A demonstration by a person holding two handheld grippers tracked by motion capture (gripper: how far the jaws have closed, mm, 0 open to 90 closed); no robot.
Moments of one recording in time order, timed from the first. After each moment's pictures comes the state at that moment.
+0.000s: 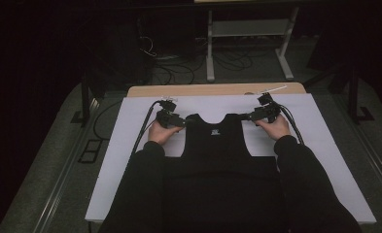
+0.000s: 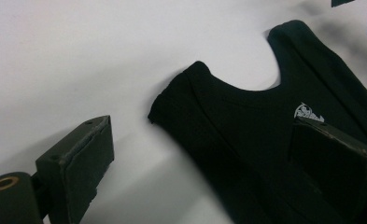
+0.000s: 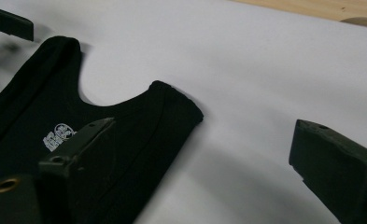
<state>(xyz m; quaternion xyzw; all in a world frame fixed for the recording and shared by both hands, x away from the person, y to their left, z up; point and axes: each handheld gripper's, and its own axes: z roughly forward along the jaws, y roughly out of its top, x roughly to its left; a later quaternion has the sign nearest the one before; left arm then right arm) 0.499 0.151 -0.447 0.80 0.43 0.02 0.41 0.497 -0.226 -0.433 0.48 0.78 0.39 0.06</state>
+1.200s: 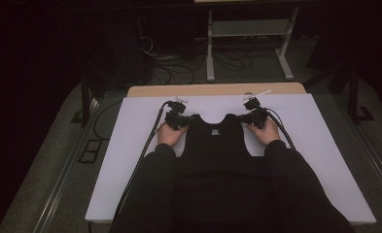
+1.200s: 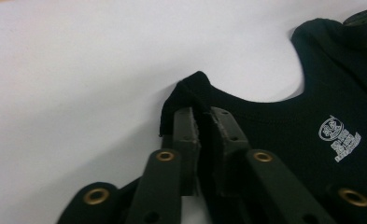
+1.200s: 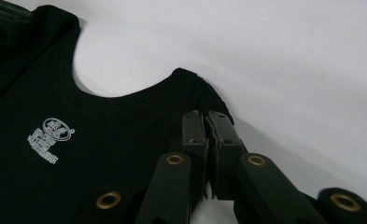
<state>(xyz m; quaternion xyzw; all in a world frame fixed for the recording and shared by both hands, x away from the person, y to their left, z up) 0.489 0.118 -0.446 0.81 0.44 0.10 0.38 0.491 -0.187 -0.444 0.48 0.80 0.34 0.09</state>
